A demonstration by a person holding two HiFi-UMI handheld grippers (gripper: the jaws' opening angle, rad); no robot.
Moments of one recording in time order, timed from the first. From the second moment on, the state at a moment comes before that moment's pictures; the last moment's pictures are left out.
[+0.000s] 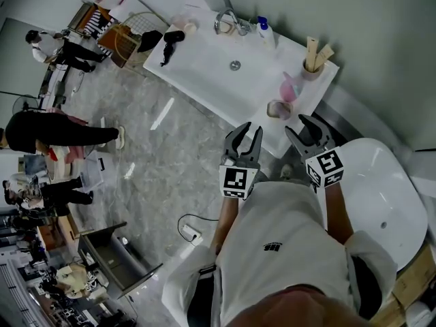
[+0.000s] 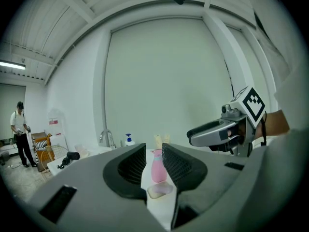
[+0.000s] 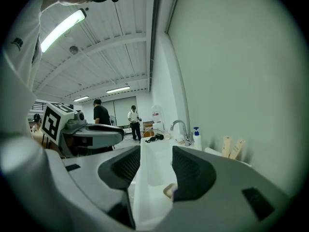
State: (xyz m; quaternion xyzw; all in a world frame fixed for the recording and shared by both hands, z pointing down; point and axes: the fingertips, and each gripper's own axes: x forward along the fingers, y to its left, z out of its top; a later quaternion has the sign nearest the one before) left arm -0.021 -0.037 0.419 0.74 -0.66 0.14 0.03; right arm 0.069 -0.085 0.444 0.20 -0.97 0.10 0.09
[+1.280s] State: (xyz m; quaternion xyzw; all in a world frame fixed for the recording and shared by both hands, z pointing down) left arm -0.084 -0.137 0.428 0.82 -0.56 0.11 0.03; right arm 0.003 -0.157 0.450 0.29 -0.94 0.11 0.12
